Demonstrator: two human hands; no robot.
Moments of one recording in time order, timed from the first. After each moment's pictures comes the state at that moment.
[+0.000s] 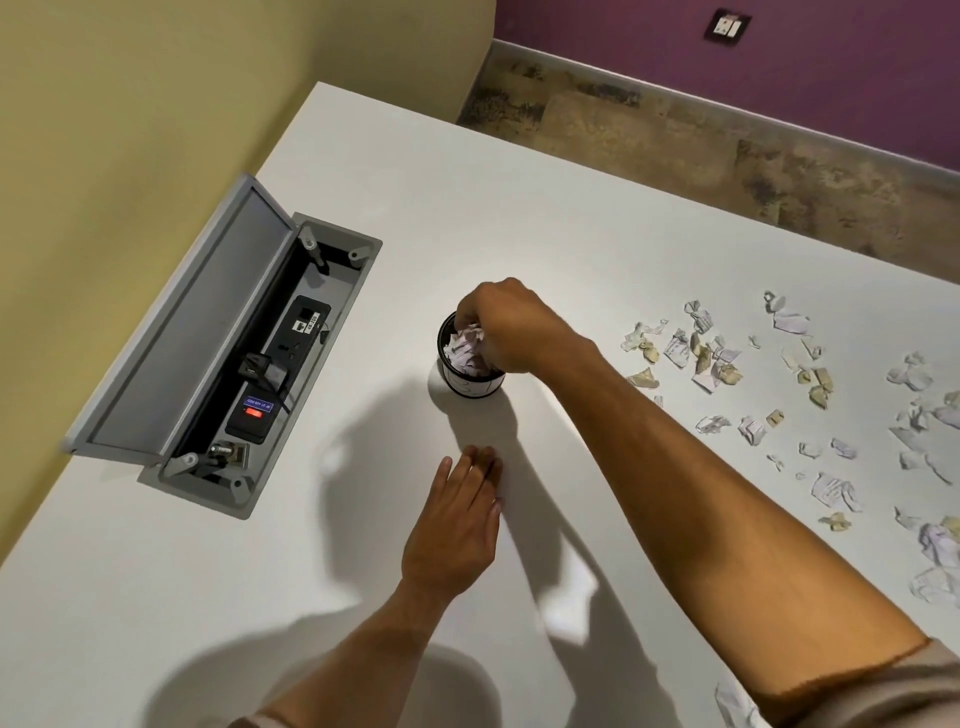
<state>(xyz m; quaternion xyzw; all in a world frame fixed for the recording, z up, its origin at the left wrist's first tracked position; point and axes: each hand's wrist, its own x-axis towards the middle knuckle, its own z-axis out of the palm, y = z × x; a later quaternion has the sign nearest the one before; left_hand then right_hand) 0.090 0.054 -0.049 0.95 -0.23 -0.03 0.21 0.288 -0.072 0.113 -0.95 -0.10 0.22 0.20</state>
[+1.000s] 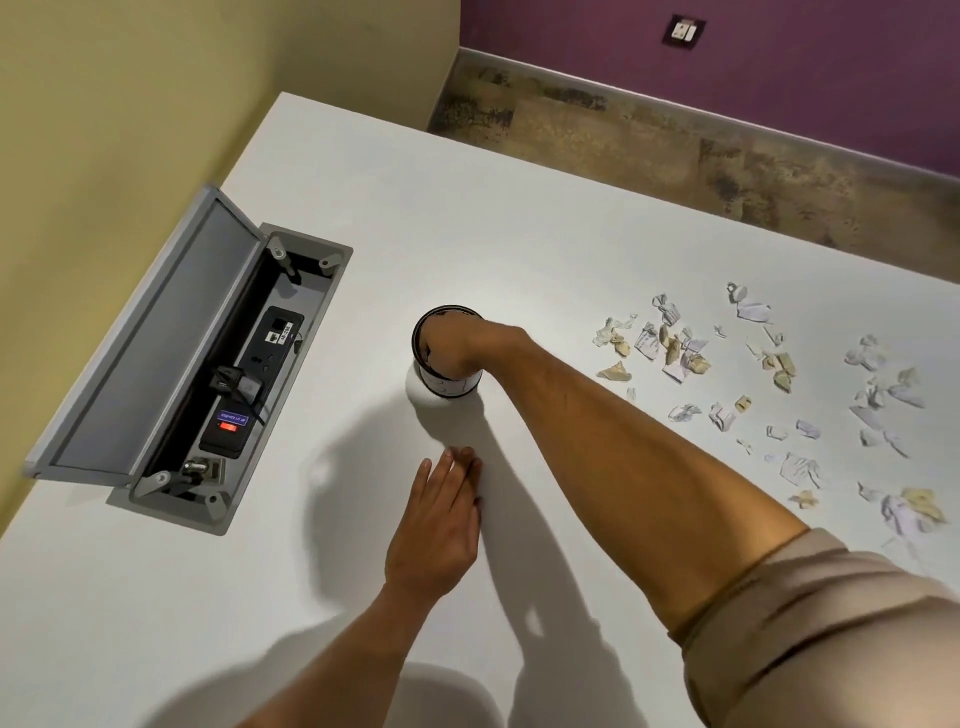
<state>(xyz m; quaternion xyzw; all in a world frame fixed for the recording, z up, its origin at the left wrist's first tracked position) 0.091 0.055 -0.054 0.95 -0.23 -0.06 0.20 0.294 -0.049 0.101 -0.92 -0.13 0.36 0.10</state>
